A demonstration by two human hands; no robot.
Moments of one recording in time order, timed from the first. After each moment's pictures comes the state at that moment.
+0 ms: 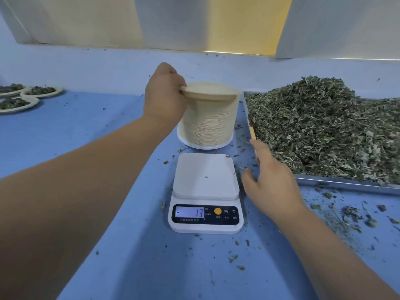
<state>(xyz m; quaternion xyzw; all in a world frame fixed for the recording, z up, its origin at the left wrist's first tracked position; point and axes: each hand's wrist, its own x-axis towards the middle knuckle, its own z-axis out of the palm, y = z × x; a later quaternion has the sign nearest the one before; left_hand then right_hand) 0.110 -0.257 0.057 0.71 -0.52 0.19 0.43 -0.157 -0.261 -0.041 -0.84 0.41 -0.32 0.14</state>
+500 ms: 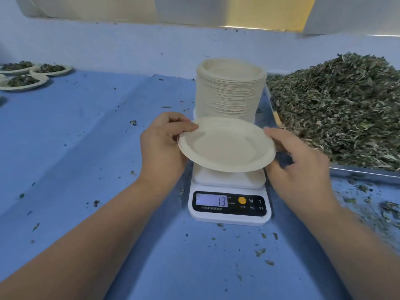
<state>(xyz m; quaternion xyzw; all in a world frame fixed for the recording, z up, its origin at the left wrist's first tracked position) 0.082 -0.158 -0.045 0.62 -0.48 0.03 0.63 -0.145 -0.253 -0.047 -0.81 0.32 -0.46 0.15</state>
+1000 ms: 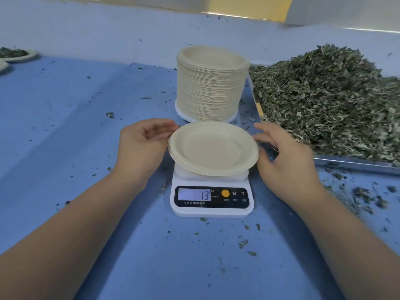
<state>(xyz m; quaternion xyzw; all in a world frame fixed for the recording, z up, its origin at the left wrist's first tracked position) 0.087 -0.162 -0.053 0.61 -0.34 -0.22 0.68 -0.160 -0.263 -0.047 -0.83 0.38 -0.37 0.16</state>
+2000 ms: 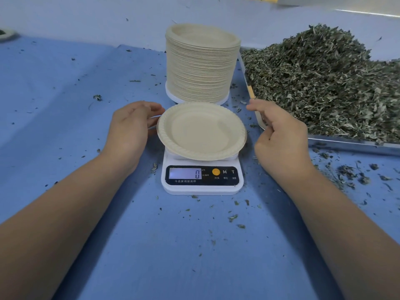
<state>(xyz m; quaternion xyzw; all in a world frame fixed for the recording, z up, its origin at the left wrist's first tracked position) 0.090 -0.164 -0.053 0.61 -0.27 -0.27 0.69 -0.160 -0.260 -0.049 -0.82 0.36 -0.44 0.12</state>
